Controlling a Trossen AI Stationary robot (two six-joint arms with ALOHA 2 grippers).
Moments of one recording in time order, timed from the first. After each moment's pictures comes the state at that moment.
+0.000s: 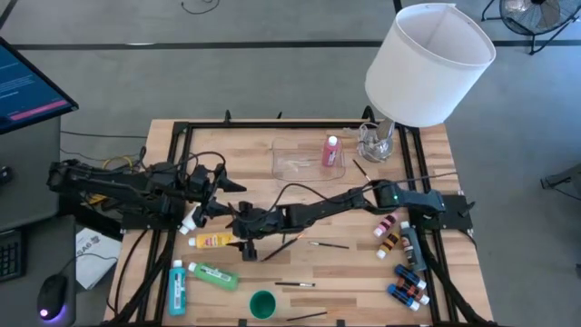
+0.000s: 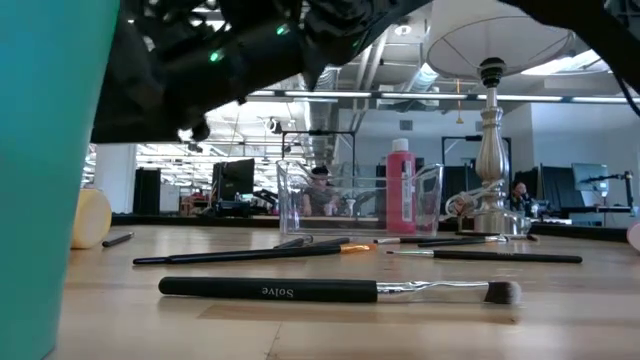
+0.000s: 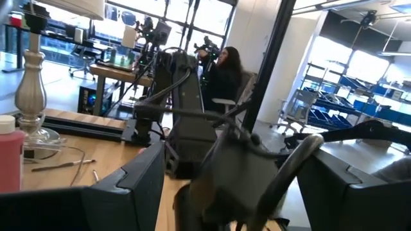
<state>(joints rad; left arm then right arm) -0.09 0.66 0.40 0.37 0.08 -0.27 0.18 2.46 1.90 0.11 0.03 -0.01</state>
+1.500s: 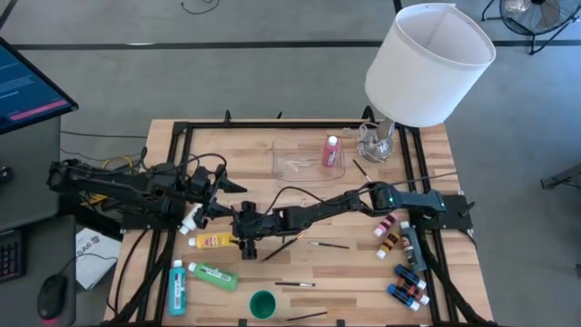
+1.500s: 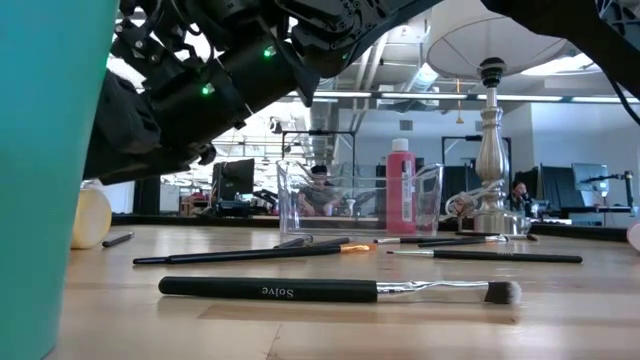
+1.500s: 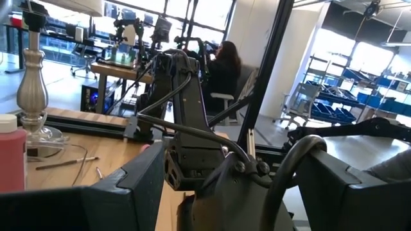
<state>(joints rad) -0.09 0.67 0.39 0.36 0.07 -0.24 0.18 2.51 1.94 0.01 0.15 -0.03</state>
